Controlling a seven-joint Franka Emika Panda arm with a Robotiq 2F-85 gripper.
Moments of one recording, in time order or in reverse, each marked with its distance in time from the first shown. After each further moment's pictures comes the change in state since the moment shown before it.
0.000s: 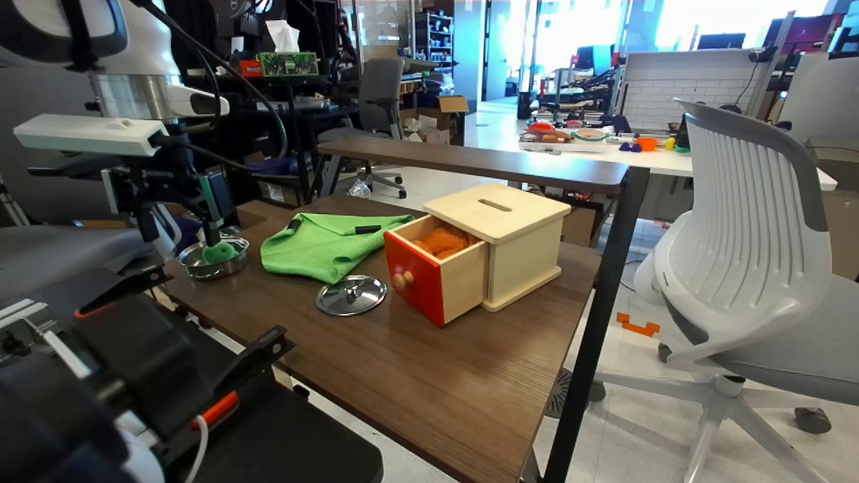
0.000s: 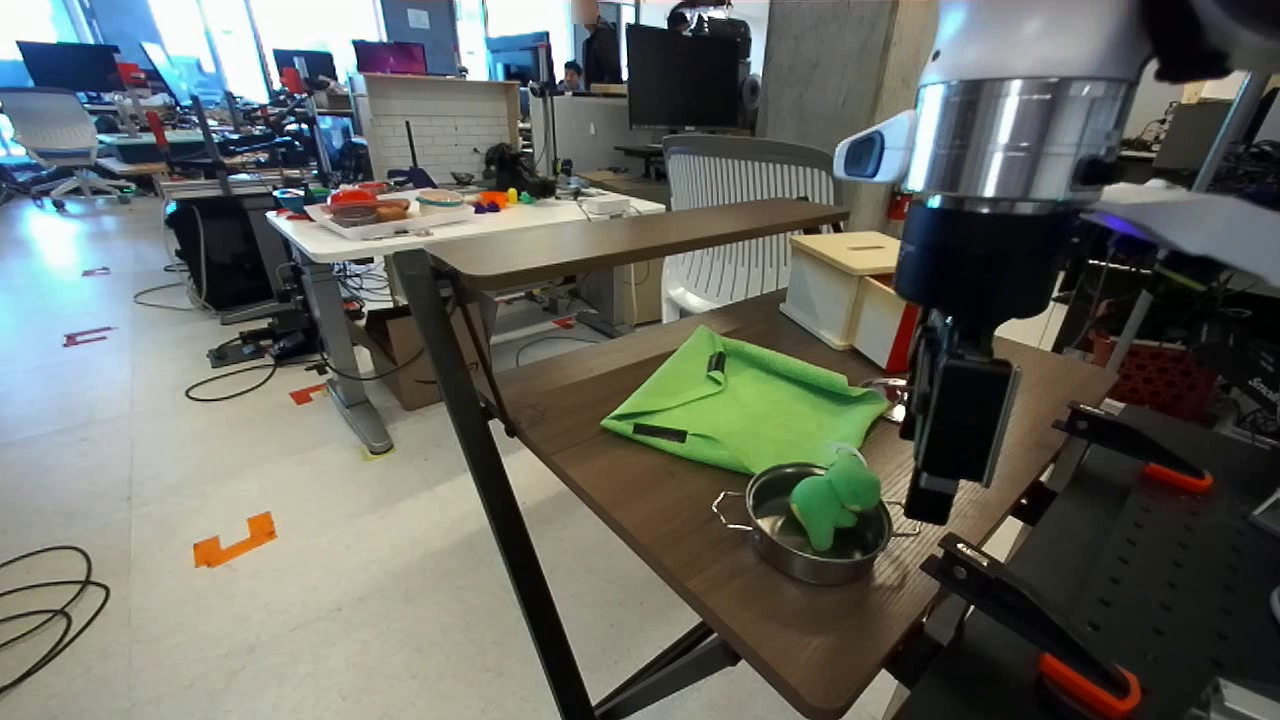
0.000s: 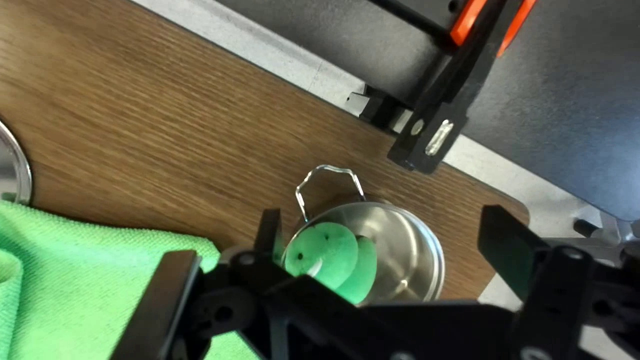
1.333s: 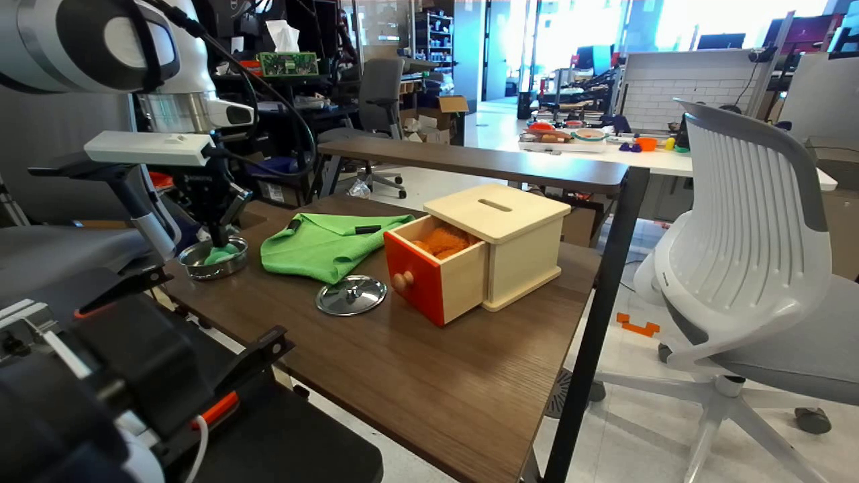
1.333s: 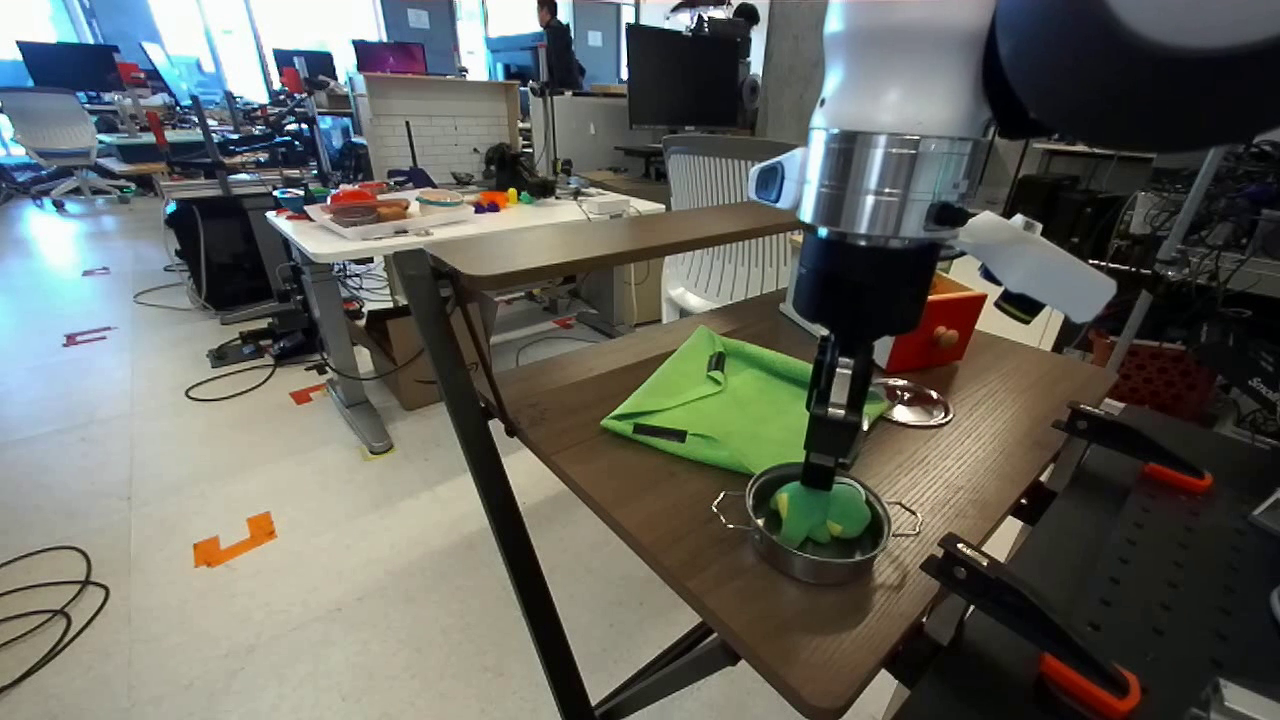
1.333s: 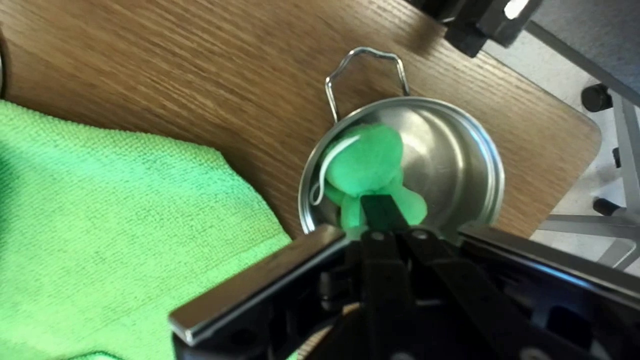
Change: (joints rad) arm -0.062 0.164 0.047 0.166 -0.135 0.040 0.084
